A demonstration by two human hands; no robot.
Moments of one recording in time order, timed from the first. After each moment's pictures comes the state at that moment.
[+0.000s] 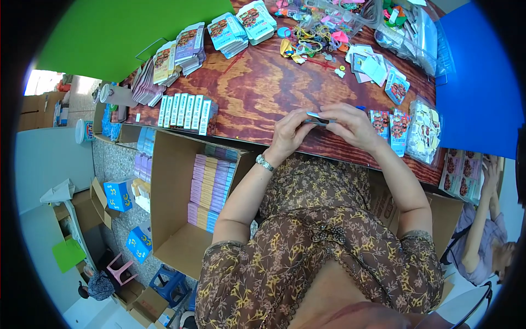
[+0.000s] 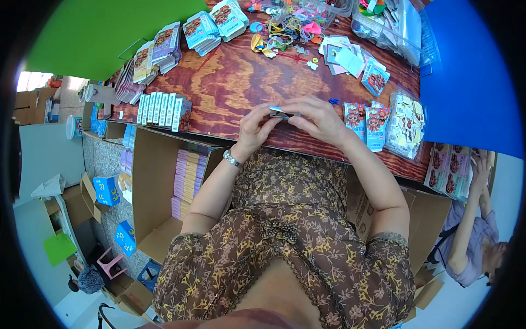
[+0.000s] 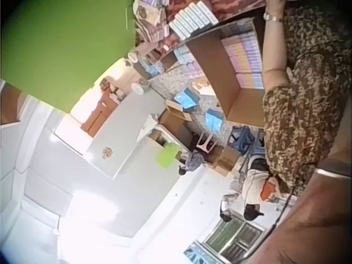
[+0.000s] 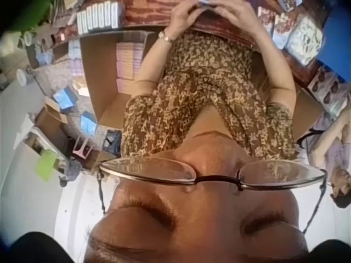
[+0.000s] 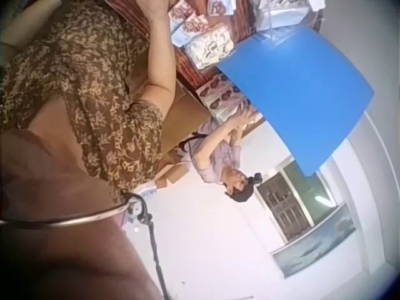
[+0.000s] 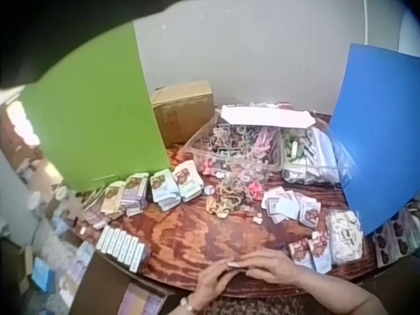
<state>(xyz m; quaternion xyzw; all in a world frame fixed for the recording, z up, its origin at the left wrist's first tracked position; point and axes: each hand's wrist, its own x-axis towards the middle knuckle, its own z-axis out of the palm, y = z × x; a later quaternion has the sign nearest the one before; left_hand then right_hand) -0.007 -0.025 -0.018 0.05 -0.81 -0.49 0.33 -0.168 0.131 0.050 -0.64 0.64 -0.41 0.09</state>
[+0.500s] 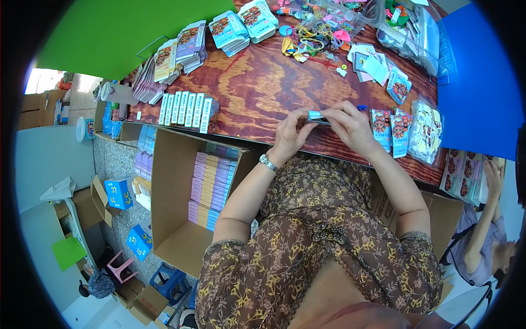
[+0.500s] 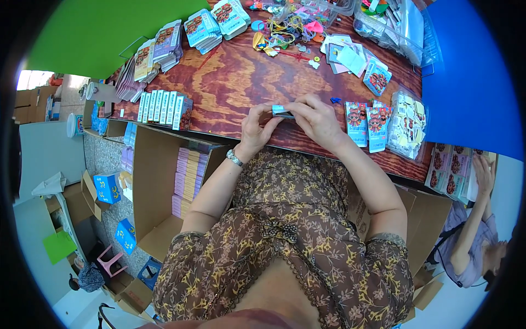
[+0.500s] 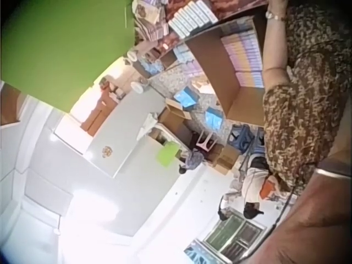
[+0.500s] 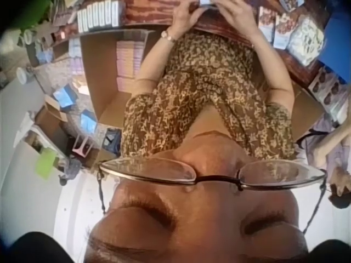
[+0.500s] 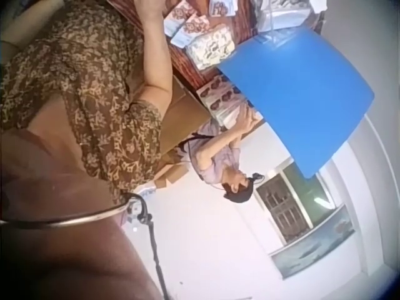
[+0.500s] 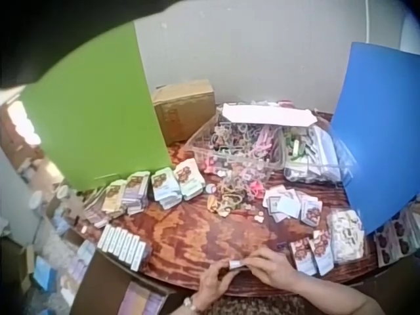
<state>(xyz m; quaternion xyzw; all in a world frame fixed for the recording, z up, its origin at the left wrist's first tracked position) -0.006 -0.017 -0.038 0.08 -0.78 -0.50 0.37 -0.147 0.130 0.047 -0.57 0.71 -0.40 0.07</state>
